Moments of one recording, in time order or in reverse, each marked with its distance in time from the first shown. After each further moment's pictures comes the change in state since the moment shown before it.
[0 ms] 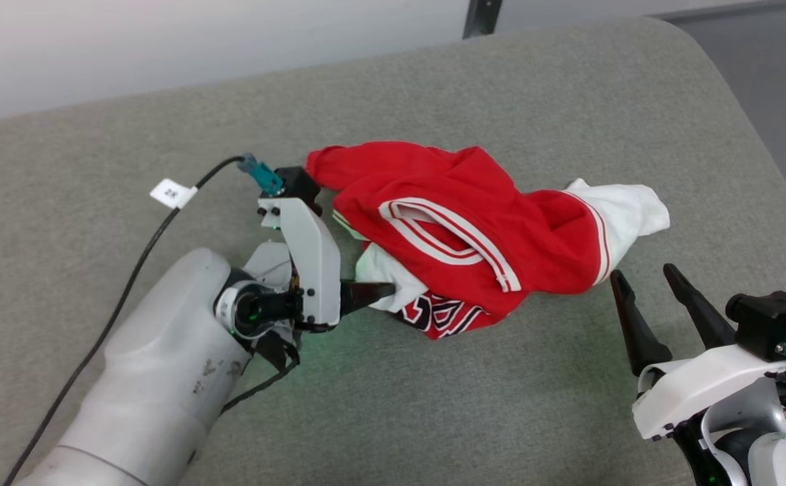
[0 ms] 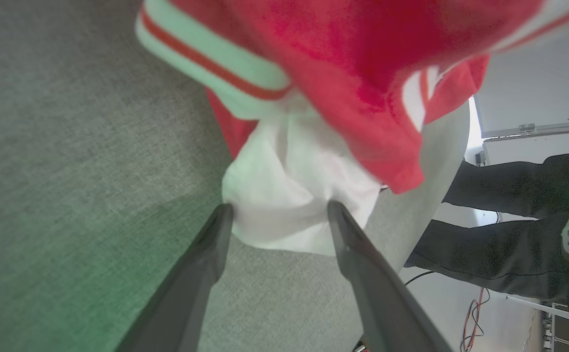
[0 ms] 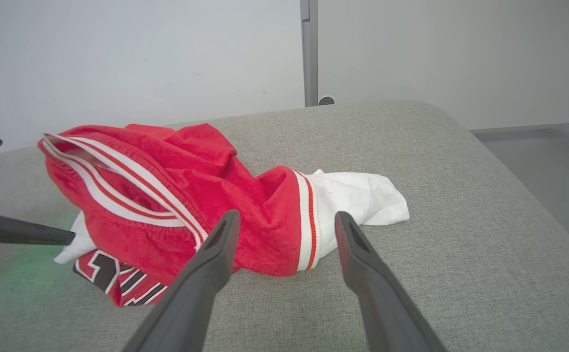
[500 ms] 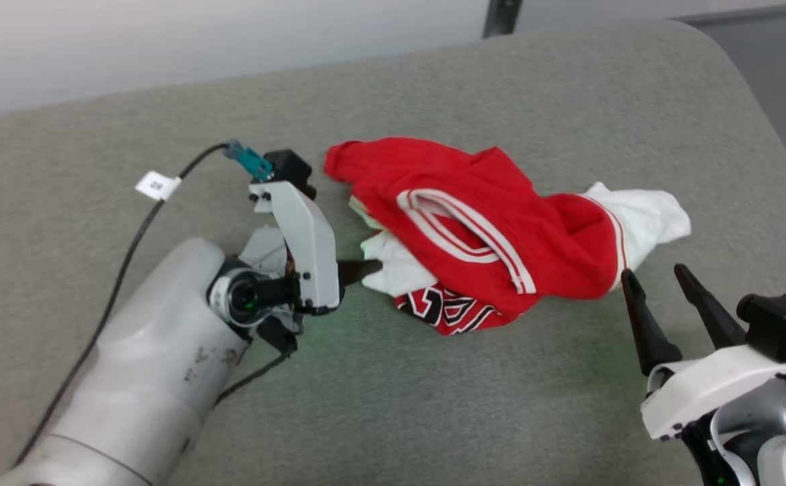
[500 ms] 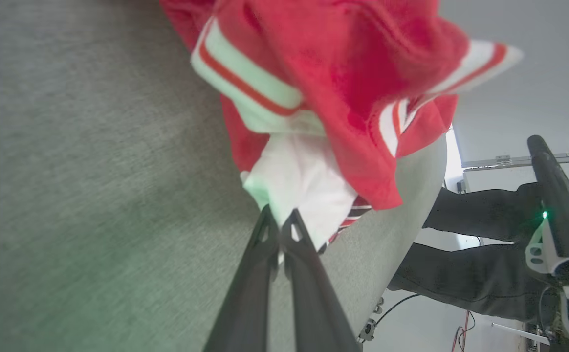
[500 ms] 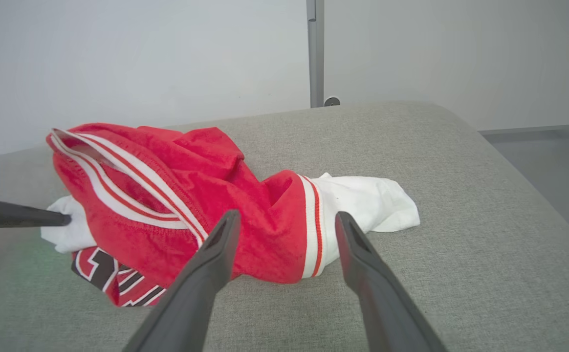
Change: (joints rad) left arm -0.030 0.013 -0.026 0.003 -0.090 0.000 -0.061; right arm 0.004 0.005 -0.023 -0.009 -0.004 0.000 0.007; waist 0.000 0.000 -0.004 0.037
